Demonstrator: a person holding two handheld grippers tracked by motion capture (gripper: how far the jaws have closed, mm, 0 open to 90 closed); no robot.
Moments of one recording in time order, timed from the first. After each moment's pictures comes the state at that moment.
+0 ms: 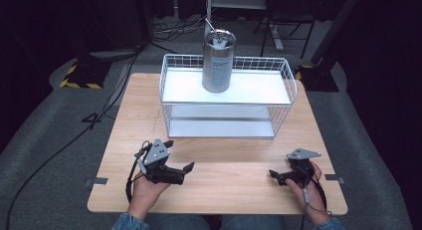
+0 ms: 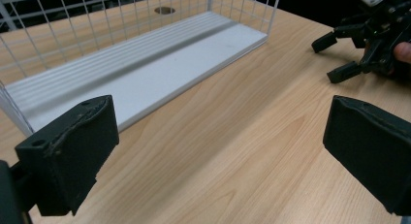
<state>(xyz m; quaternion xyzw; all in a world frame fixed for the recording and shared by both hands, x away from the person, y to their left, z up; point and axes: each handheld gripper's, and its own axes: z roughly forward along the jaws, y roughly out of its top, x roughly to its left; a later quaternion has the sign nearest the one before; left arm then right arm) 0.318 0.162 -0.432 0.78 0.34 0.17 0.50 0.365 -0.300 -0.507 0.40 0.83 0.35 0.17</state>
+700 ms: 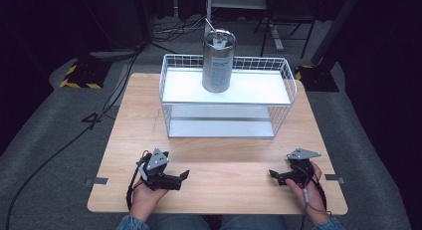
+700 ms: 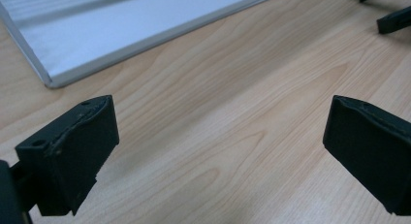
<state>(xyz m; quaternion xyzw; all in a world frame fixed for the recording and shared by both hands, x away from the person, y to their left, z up) 0.320 0.171 -0.482 0.79 0.39 0.15 0.45 0.365 -0.300 -0.507 0.40 0.83 0.35 0.17</state>
